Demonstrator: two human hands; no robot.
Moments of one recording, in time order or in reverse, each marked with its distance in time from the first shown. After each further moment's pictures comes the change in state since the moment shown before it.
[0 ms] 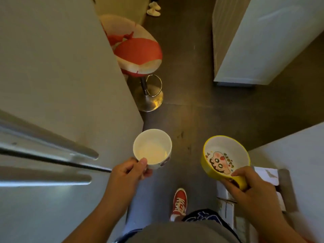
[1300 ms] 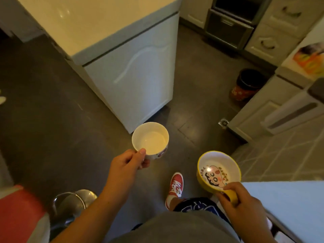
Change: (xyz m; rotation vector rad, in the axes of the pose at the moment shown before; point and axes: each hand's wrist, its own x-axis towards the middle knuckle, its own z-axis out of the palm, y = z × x) left_hand 0.481 0.318 0.461 0.245 -0.773 0.219; right_hand 0.395 0.077 -0.169 0.272 0.522 0.722
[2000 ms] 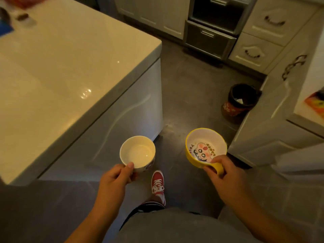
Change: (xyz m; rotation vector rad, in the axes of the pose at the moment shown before) left_hand 0.326 0.111 0.030 0.147 -0.045 -0.056; right_hand 0.342 -0.163 -0.023 0.128 0.191 -0.073
